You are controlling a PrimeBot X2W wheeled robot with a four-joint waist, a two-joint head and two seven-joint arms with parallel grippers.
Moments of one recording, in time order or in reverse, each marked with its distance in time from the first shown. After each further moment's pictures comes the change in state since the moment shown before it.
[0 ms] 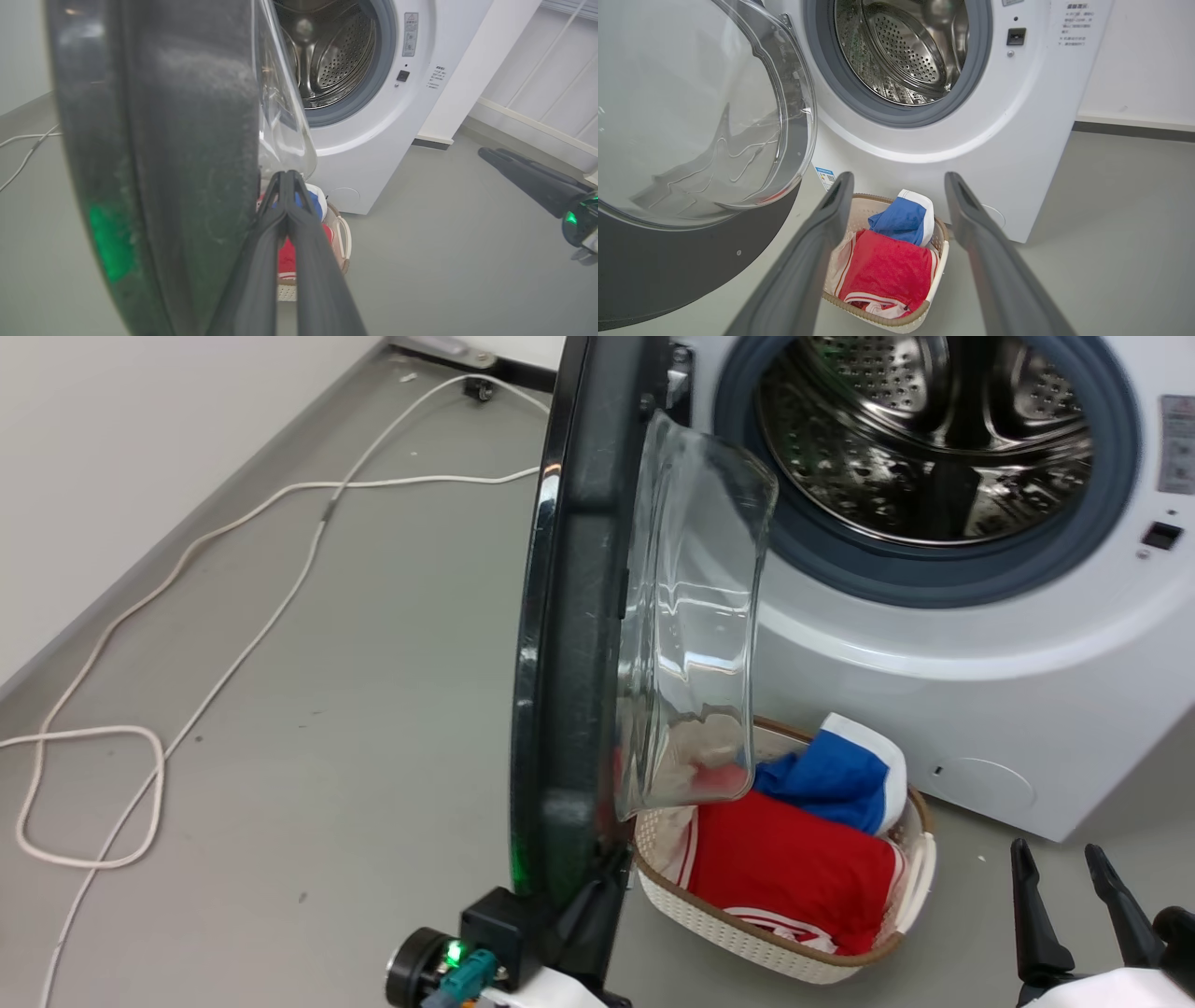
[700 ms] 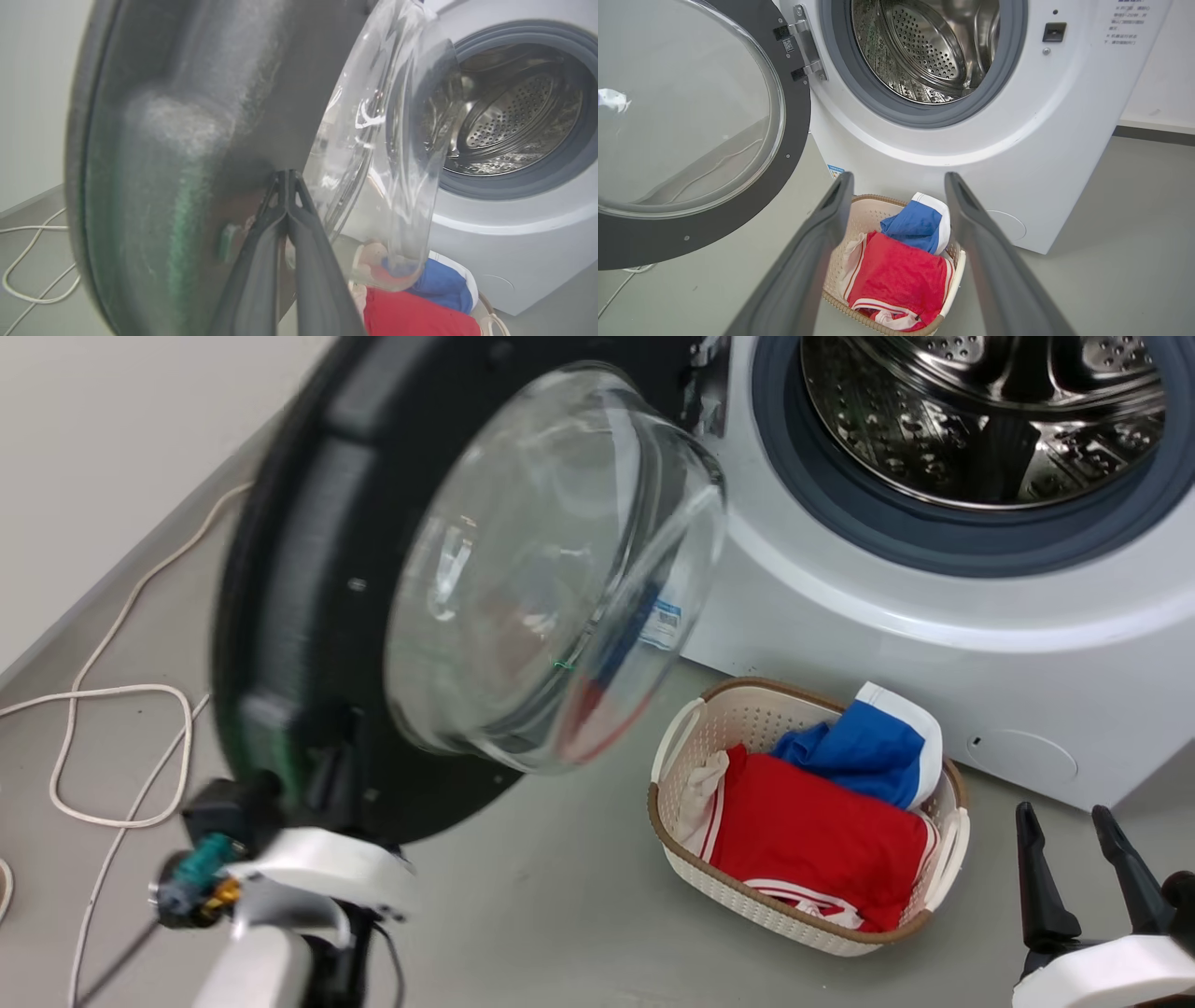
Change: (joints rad) left arm -0.174 0.115 0.328 0.192 -0.147 0.021 -0.143; right arm -0.038 -0.013 0.006 -0.047 -0.008 0.000 0.034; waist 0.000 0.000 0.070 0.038
